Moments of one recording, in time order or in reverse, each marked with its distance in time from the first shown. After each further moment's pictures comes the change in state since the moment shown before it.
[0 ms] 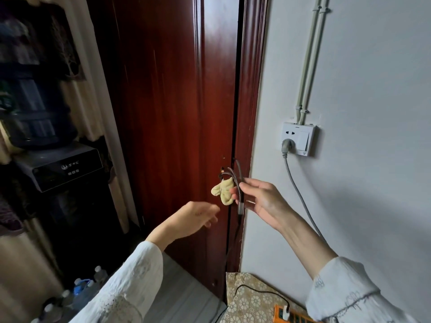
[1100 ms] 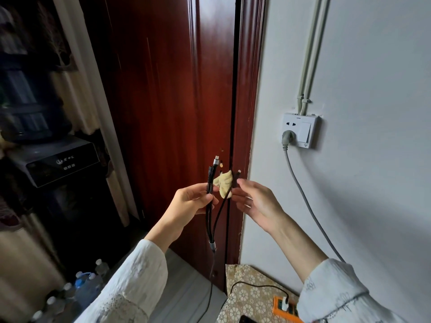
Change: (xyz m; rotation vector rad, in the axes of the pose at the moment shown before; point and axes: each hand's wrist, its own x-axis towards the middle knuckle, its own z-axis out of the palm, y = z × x) left_hand -0.001 0.011 0.004 -0.610 0.234 0.045; right_hand 0.007 0.019 0.005 0.190 0.200 0.159
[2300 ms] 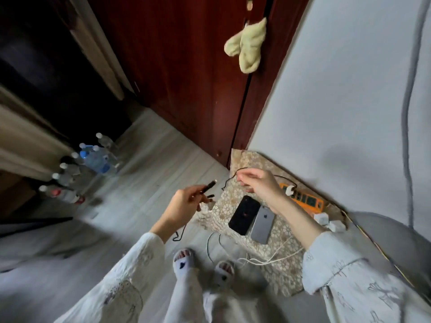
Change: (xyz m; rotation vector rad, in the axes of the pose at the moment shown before) left_hand -0.068 -0.241 0.006 0.402 -0.087 -0.522; right_hand 0.033 0.220 -0.066 -0.660 0.002 0.396
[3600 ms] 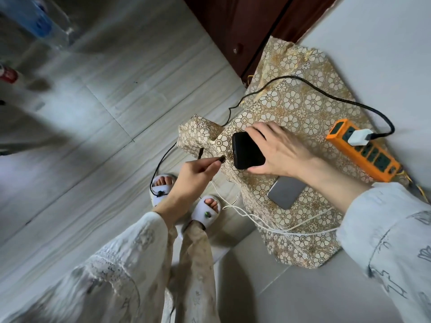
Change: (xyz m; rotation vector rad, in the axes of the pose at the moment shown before) left_hand 0.067 -0.221 0.186 -0.597 0.039 -0.457; right_hand 0.157 0.227 0.059 -1.482 -0.538 -0.481
